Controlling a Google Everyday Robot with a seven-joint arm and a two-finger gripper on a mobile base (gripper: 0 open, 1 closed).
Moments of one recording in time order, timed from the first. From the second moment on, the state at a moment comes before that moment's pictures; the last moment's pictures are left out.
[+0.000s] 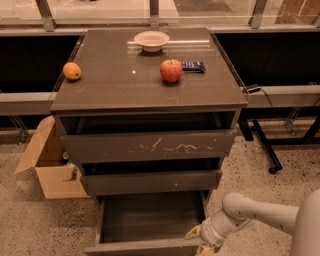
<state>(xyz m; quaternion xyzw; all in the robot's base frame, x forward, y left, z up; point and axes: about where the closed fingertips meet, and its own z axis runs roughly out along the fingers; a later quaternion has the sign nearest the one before) 0.389 -0.145 0.313 -0.69 0.64 0.31 0.15</state>
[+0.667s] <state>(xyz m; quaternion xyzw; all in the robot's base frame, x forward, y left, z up) 0.379 -0.134 0.229 -0.69 0.64 0.32 0.10</state>
